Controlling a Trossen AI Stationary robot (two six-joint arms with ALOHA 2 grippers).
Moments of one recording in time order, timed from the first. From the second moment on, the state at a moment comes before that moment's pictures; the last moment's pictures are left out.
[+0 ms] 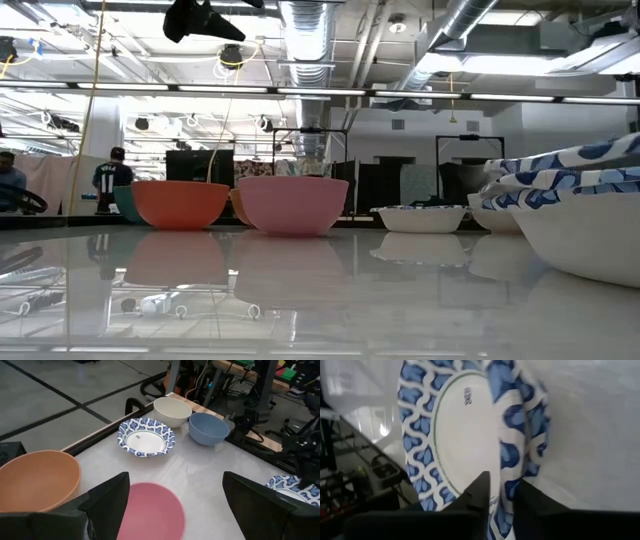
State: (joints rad) left arm -0.11 1.02 0.95 -0.26 -0.55 -0.43; right arm 0.97 1.15 0.69 -0.54 0.38 2.10
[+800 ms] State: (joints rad) left arm -0.07 1.02 0.95 -0.27 -0.51 -0.41; right arm 0.93 1.13 0.69 -0.54 0.23 2.08
